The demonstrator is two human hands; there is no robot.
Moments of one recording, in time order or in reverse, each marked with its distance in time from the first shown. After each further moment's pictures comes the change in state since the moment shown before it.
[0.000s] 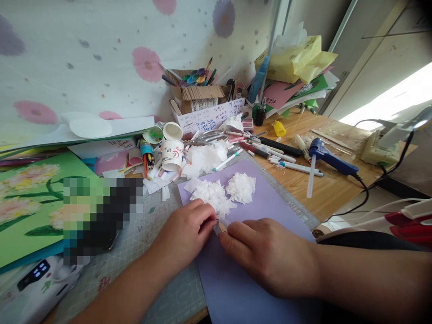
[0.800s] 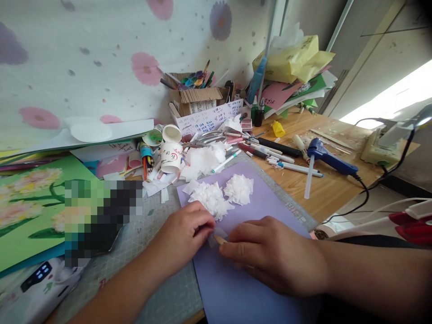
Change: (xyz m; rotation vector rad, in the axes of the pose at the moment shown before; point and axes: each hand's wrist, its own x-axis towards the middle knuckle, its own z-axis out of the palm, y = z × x) left_hand 0.001 -0.003 -0.002 -0.128 -0.046 0.033; right_hand -0.014 0.011 0.001 0.304 0.188 -0.038
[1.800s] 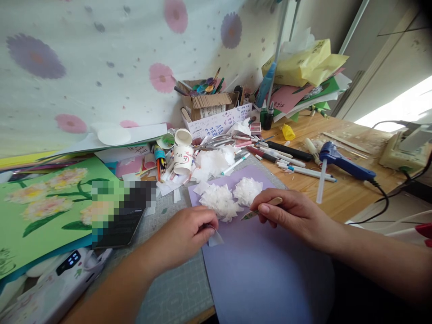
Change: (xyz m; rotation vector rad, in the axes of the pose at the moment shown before) left_hand -0.004 0.001 -0.025 0.046 -0.166 -0.042; right_hand 0.002 0.026 -0.023 0.607 0.247 0.502
